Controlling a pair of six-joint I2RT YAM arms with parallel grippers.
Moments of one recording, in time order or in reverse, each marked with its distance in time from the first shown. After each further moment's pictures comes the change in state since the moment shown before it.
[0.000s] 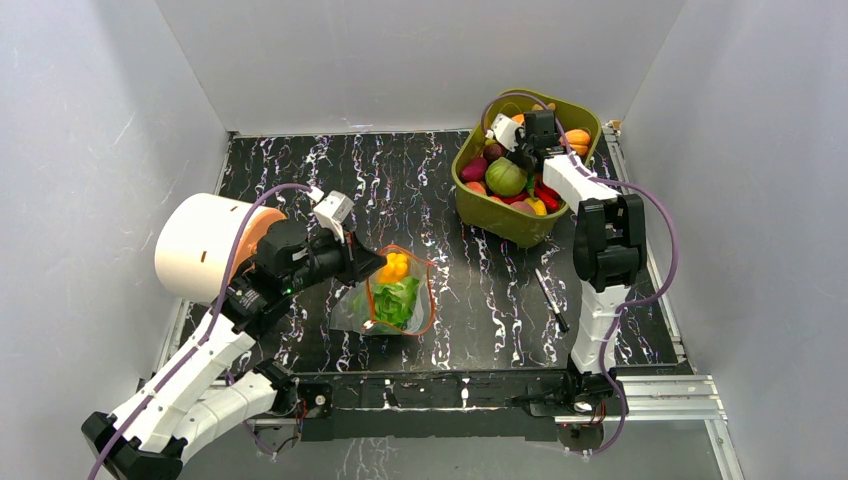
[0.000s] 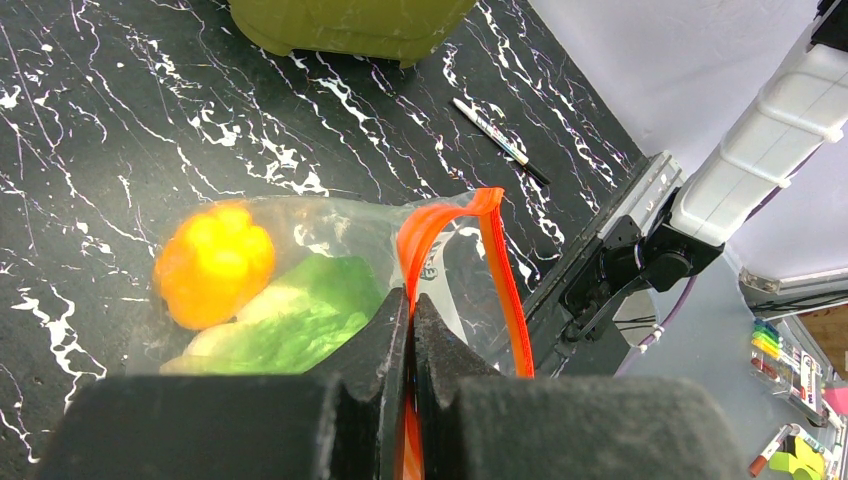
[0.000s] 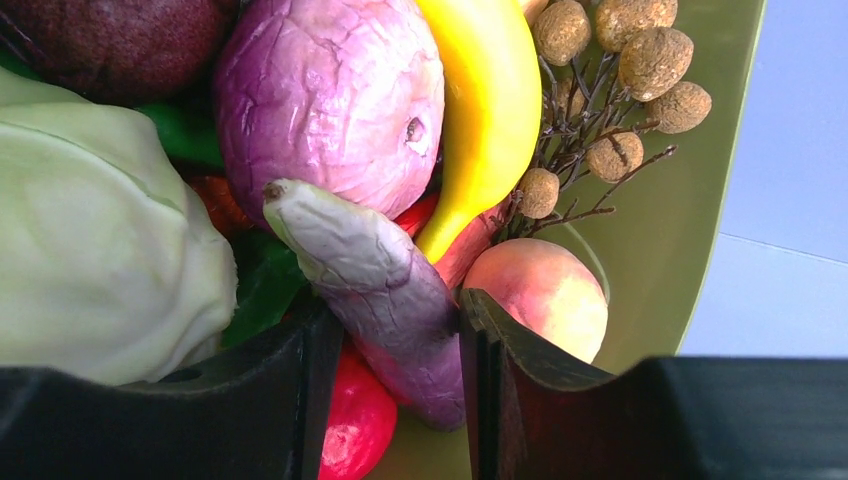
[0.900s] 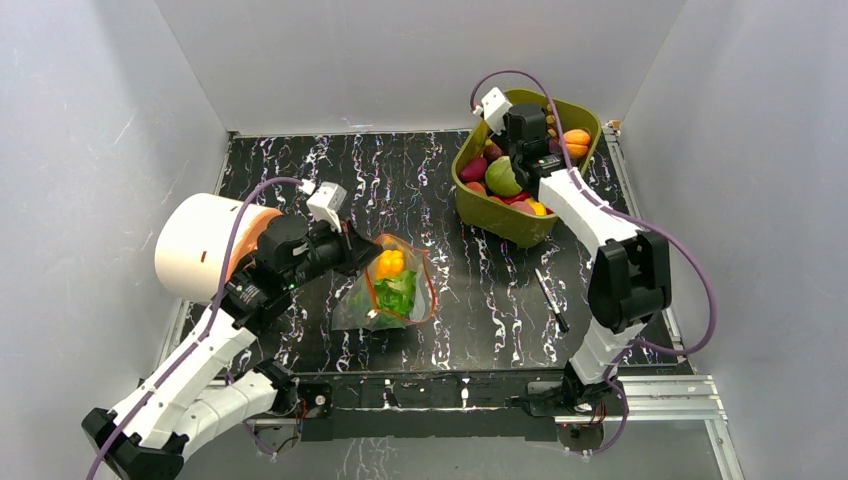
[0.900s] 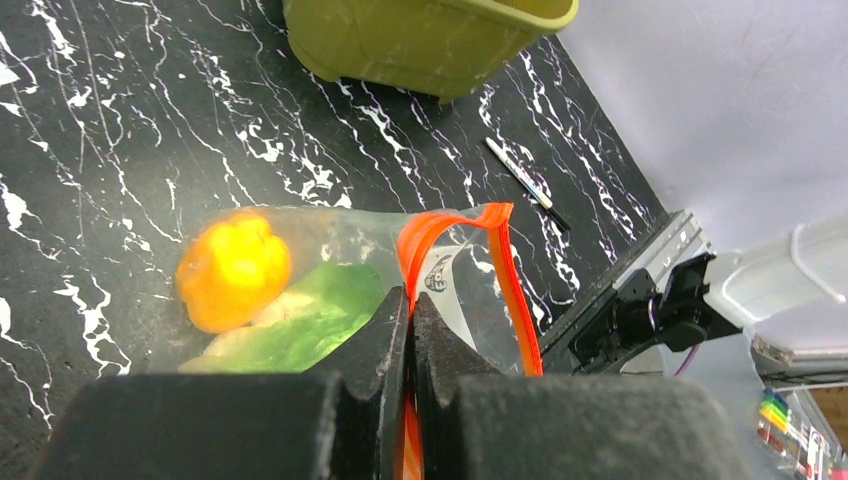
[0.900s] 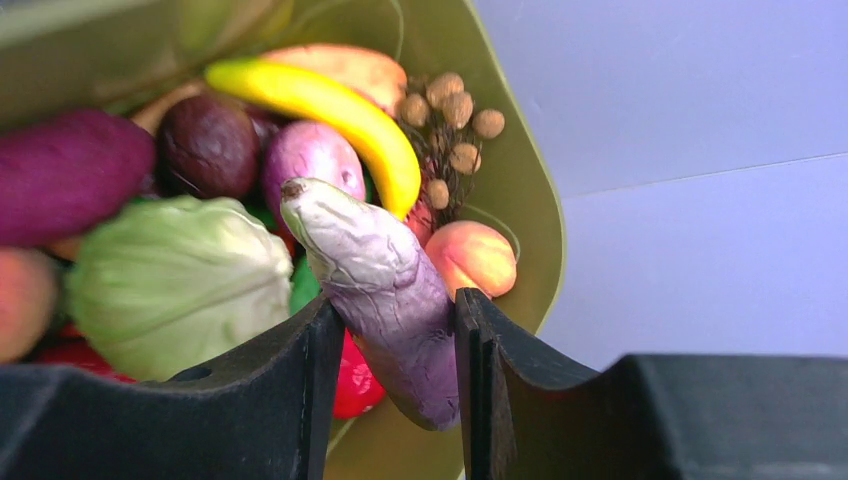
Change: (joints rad) left arm 0.000 0.023 0.032 -0.003 -0.111 -0.057; right arm 0.156 -0.299 -0.160 0.115 0.175 0.248
